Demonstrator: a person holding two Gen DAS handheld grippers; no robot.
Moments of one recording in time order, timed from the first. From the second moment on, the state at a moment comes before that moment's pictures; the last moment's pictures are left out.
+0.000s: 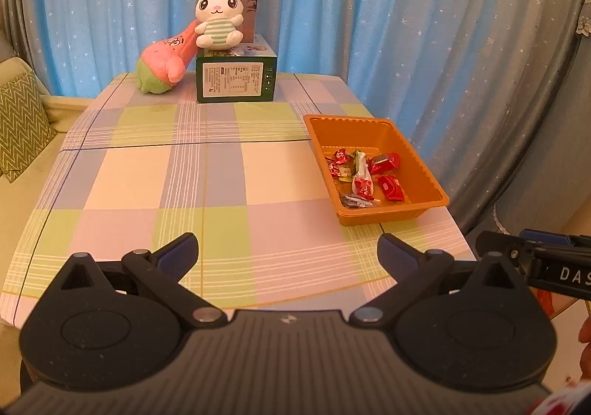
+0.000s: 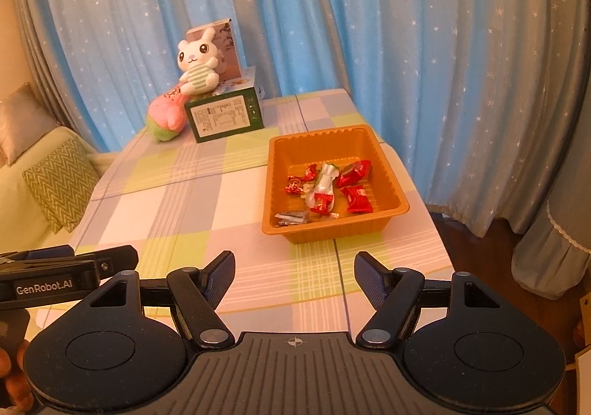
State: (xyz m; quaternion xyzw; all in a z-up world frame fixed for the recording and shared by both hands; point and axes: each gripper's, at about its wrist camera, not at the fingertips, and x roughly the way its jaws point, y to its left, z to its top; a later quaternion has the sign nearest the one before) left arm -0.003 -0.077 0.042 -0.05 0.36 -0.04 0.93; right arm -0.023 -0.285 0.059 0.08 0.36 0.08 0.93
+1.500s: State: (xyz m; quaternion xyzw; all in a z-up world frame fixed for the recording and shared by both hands) left arm -0.015 -0.075 0.039 -0.04 0.36 -0.04 0.93; right arm -0.034 -0.286 0.054 0.09 0.36 0.08 0.93
